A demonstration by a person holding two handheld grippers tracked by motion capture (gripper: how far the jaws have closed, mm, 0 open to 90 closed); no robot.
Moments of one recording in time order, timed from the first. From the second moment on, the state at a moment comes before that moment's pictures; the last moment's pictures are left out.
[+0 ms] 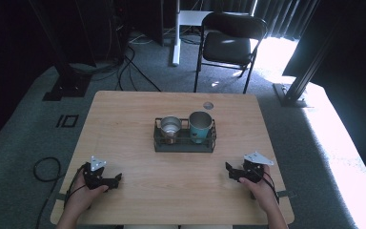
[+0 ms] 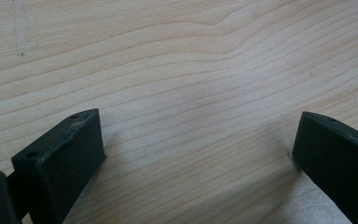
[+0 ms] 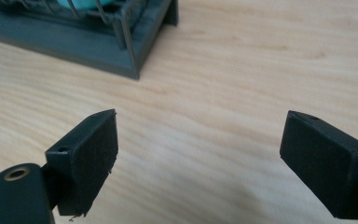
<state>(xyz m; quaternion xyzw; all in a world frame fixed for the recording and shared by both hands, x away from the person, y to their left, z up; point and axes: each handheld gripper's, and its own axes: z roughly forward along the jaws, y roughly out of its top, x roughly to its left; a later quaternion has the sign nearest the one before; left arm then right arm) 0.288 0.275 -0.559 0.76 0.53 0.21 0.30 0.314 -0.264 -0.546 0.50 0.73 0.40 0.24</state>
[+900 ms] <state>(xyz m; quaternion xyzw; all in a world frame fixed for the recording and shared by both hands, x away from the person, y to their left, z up) 0.288 0.274 -0.559 0.76 0.53 0.22 0.30 0.285 -0.311 -0.560 0.58 0.71 0.31 0.25</state>
